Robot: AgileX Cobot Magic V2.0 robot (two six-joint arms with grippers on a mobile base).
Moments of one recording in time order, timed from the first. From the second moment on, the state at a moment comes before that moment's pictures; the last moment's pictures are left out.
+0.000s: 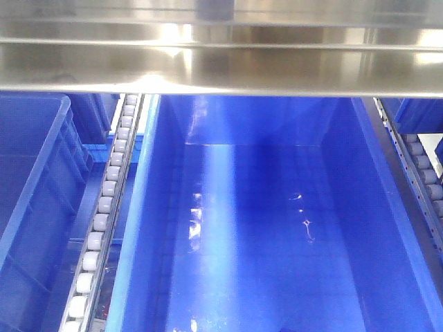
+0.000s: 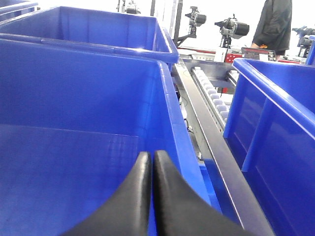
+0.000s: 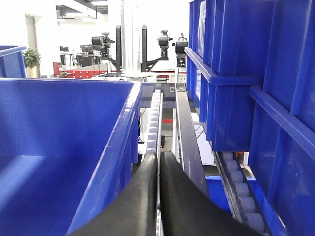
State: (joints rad) left arm -0.05 -0.02 0.03 0.03 0.08 -0.18; right arm 0.00 -0.01 0.03 -0.06 -0.04 0.02
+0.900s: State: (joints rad) left arm -0.05 -0.02 0.03 0.03 0.08 -0.18; right arm 0.00 -0.01 0.03 -0.06 -0.04 0.02
